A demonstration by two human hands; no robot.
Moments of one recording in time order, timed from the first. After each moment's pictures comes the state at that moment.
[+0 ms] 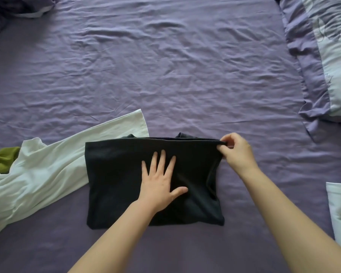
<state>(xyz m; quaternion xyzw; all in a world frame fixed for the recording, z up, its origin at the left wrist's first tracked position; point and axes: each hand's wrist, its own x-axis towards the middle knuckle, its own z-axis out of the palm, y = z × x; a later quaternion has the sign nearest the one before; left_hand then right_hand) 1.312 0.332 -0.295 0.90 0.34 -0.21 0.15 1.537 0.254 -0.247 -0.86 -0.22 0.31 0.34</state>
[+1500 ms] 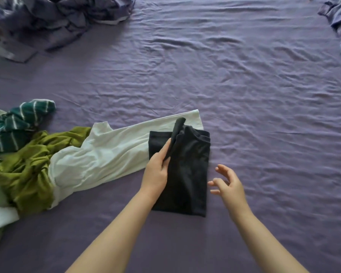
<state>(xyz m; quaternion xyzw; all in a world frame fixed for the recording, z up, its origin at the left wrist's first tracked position) 1.182 0.401 -0.238 0.69 0.47 0.20 0.51 1.341 0.266 -0.255 -0.74 -0.12 0.44 0.50</state>
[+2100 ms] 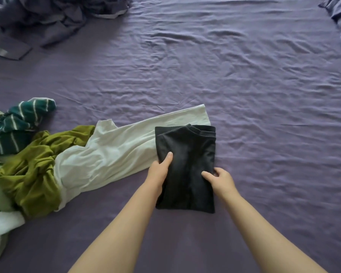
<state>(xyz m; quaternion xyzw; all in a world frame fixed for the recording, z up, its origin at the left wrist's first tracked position) 1.163 0.418 -0.262 0.33 0.64 0.08 0.69 1.308 0.301 -0.269 -0.79 -0.10 0.49 0.35</state>
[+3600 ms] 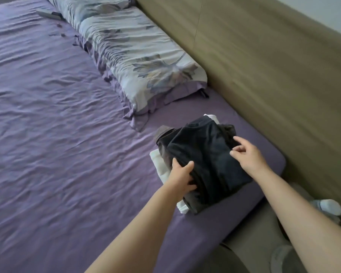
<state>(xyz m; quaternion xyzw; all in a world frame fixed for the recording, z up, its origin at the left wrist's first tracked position) 1.617 -0.053 -0.176 0.46 0.36 -0.19 0.79 1.719 -0.230 -0.152 -0.91 0.01 0.18 0.38</state>
